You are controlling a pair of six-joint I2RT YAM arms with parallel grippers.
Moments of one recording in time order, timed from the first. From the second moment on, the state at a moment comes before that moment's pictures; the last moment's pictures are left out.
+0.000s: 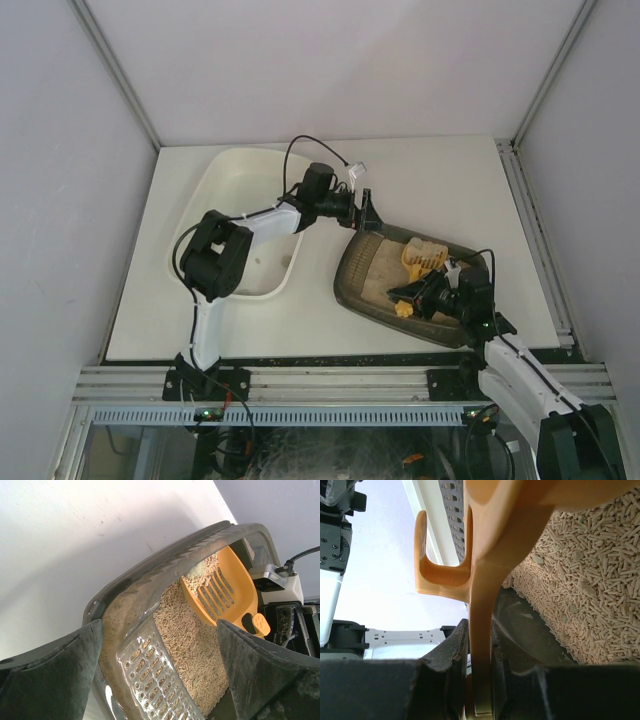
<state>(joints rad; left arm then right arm) -0.59 2.11 1.47 0.12 0.74 -0.45 0.23 0.74 0.13 0.07 -0.63 1.32</state>
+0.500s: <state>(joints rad) -0.60 2.11 1.47 0.11 0.75 -0.45 0.22 0.64 0.14 -0.09 -0.69 1.29</state>
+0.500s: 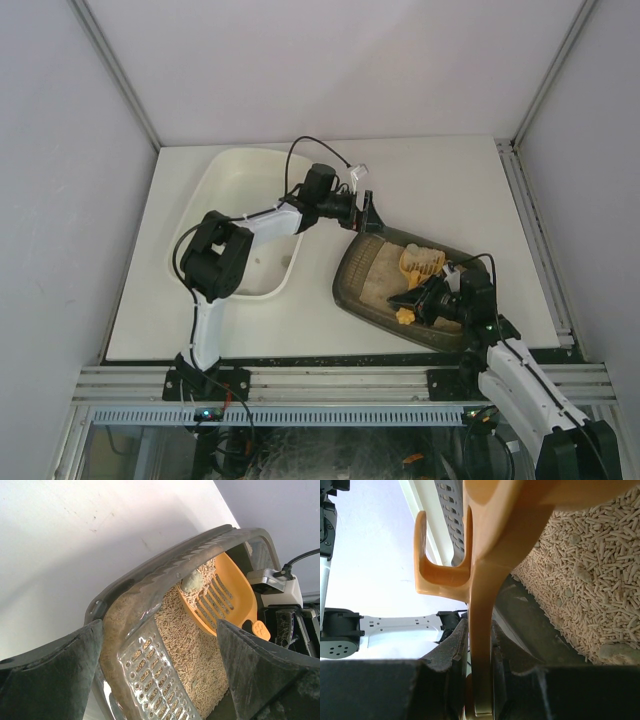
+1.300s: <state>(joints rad) -0.60 2.11 1.47 0.10 0.74 -0.44 0.21 0.66 0.19 -0.18 -0.74 1.19</state>
